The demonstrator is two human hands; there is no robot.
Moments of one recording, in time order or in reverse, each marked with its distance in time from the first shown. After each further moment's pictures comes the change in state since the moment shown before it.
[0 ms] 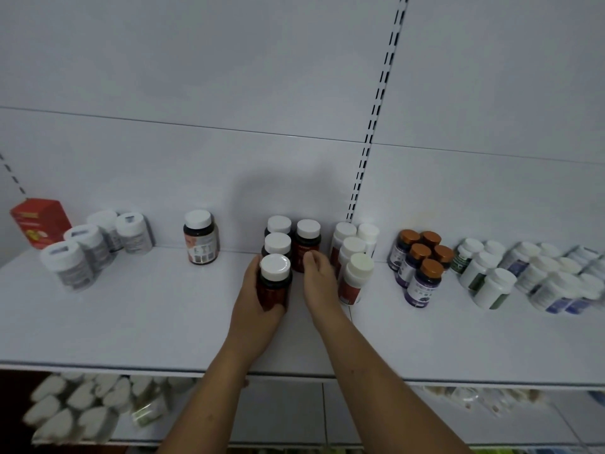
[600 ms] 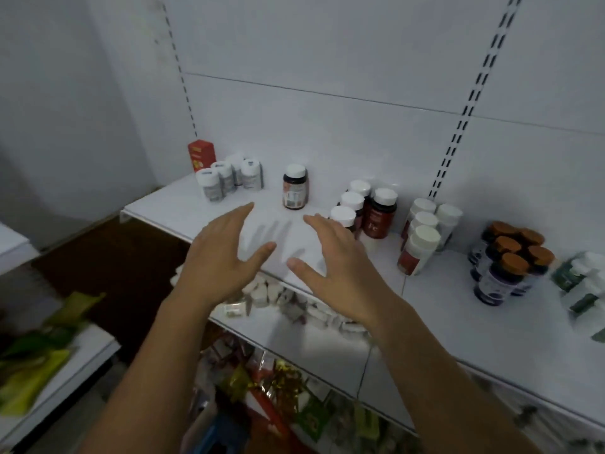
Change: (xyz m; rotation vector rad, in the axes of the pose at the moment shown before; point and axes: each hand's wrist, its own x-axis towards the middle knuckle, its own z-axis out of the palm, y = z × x) left_hand -0.120 0.080 -0.101 0.910 0.268 -0.077; right_hand -0.122 -0.049 -0.062 -0.586 -0.677 -0.794
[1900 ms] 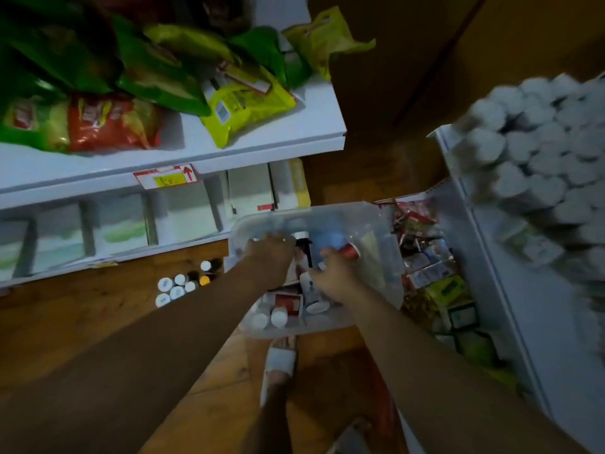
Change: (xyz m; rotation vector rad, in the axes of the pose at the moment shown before) left_hand -0.313 -0.494 0.216 0.190 -0.784 -0.928; right_hand -0.038 0.009 0.699 0.022 -1.201 0.250
